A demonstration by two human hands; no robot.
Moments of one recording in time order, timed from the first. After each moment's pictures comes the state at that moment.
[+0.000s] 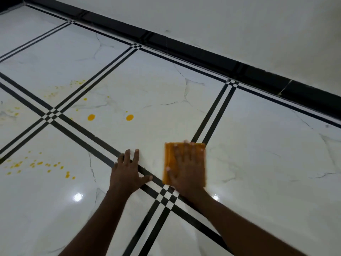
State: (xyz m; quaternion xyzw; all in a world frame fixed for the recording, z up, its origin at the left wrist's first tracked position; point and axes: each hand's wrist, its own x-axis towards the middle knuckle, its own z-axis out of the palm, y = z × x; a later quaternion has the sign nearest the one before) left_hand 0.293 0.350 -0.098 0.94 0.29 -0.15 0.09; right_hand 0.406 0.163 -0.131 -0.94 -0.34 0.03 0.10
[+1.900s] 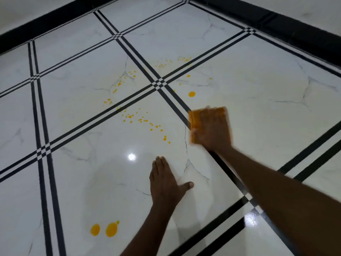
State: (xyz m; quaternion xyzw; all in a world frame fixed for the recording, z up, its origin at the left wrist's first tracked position) left_hand 0.117 0.365 -0.097 0.81 0.56 -0.06 0.18; right_hand 0.362 0.405 -0.135 -0.83 -0.55 0.00 0.10
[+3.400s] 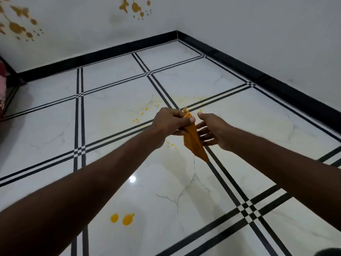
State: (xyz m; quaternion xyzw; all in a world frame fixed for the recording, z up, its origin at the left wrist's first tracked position) left_hand 0.132 0.436 0.185 0.68 0.43 0.20 0.56; right_hand 0.277 0.363 0.172 -0.70 -0.23 0.54 0.41
